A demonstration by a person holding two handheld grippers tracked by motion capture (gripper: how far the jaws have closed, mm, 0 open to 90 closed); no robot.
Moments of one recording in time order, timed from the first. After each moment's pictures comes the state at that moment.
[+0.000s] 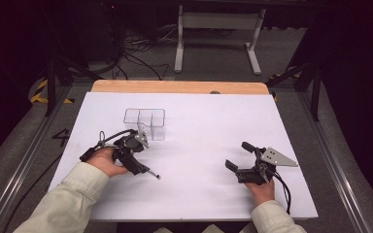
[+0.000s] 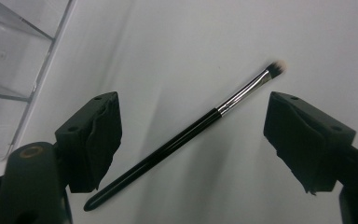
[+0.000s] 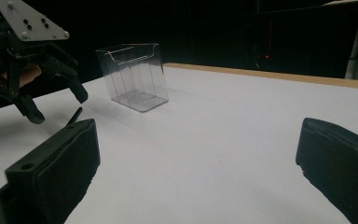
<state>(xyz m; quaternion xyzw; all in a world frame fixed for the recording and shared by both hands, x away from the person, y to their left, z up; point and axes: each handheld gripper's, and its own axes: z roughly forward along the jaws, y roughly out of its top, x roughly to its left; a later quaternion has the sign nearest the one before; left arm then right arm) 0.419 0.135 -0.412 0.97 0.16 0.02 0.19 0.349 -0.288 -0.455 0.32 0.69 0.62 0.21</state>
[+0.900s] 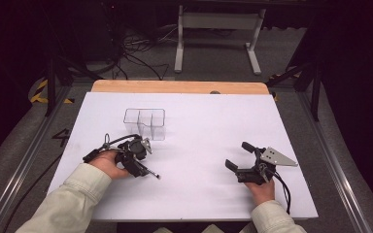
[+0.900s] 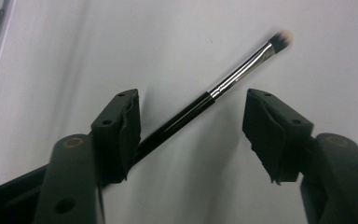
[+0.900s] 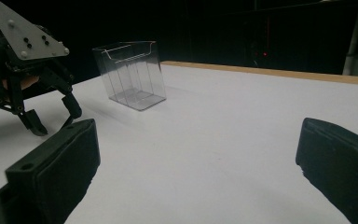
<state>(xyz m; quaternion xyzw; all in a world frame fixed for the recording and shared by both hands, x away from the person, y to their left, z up) 0.417 0.126 -0.427 0.98 0.14 0.01 0.14 0.350 -0.288 -0.456 0.33 0.69 0.61 0.21</state>
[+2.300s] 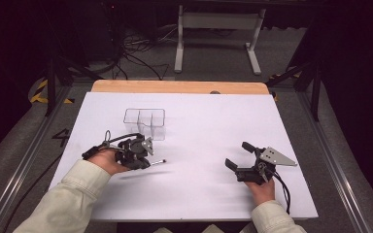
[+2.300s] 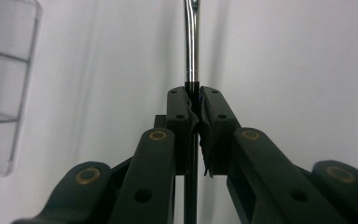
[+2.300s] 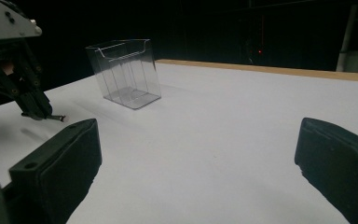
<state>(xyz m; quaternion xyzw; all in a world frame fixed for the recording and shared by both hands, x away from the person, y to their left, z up) 0.404 0.121 -0.393 0.98 0.09 0.03 0.16 0.351 -0.287 -0.457 0.34 0.69 0.61 0.21</state>
